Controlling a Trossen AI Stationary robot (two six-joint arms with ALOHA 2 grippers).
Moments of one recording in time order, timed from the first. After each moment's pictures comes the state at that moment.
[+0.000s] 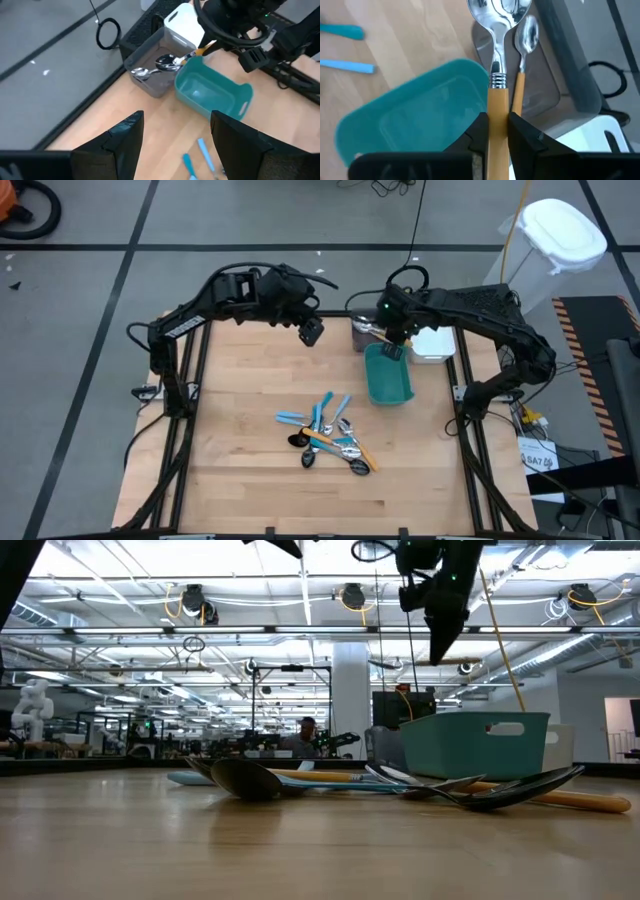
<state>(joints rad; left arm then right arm) 0.22 1.84 2.36 -1.29 -0.22 -0.36 -0.52 1.46 1.37 -1.14 0.10 -0.12</state>
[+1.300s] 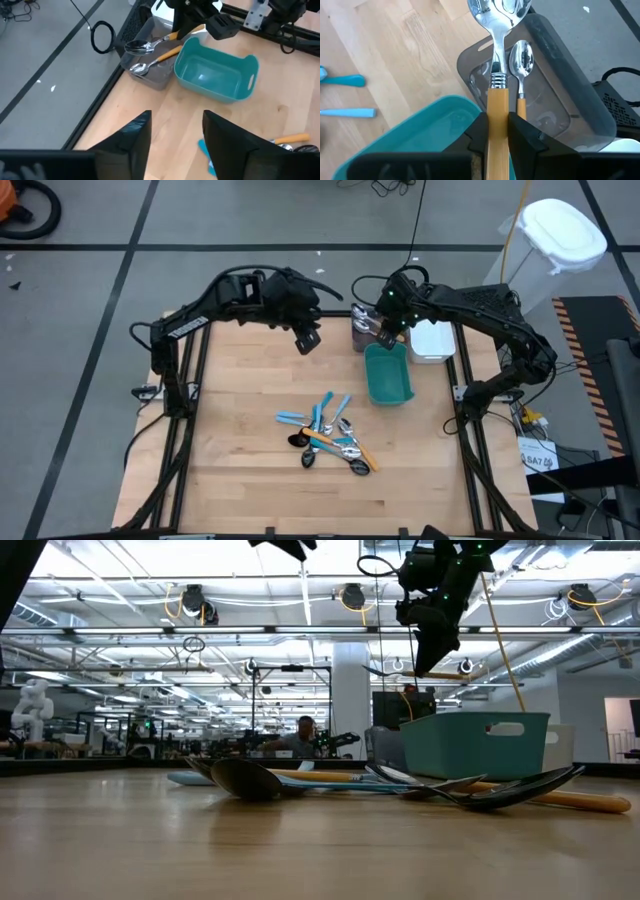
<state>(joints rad) 0.21 1.85 2.34 -1.31 -0.18 -0.17 -0.65 1.46 1.29 -0.92 -0.03 -0.09</state>
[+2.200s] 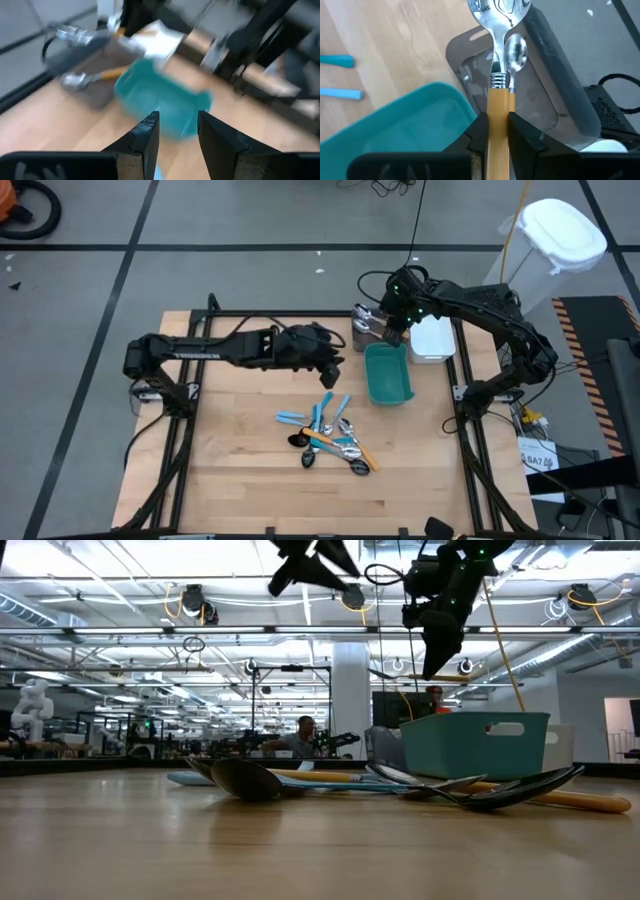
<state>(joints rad) 0.07 1.64 1.50 -0.38 -0.22 -0.46 -0.73 1.46 1.29 -0.94 -0.08 -0.25</state>
